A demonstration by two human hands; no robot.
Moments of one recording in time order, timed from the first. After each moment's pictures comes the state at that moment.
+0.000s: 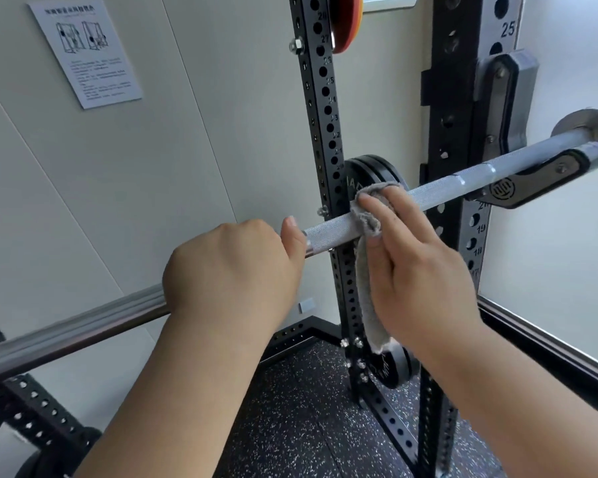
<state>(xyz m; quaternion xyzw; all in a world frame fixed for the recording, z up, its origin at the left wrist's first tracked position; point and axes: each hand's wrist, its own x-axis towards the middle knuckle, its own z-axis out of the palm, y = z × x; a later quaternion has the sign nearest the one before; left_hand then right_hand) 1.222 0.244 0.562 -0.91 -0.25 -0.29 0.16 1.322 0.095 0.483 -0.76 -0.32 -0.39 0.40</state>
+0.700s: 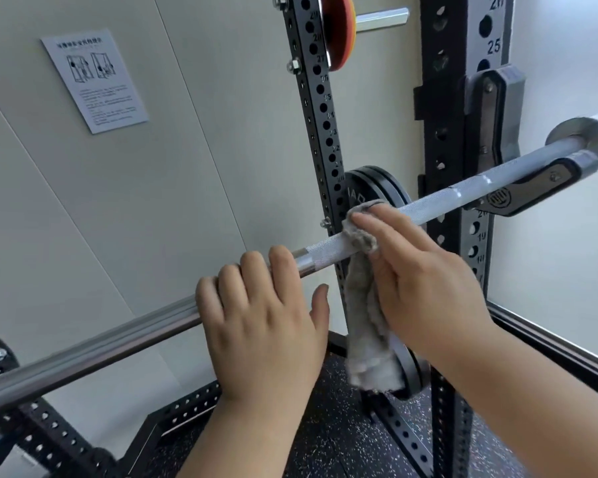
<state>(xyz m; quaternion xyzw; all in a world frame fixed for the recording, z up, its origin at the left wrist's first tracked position) 1.213 0.231 0.505 -0.86 -0.20 -0.42 0.22 1.318 0.087 0.492 -0.77 -0.35 -0.39 0.37</state>
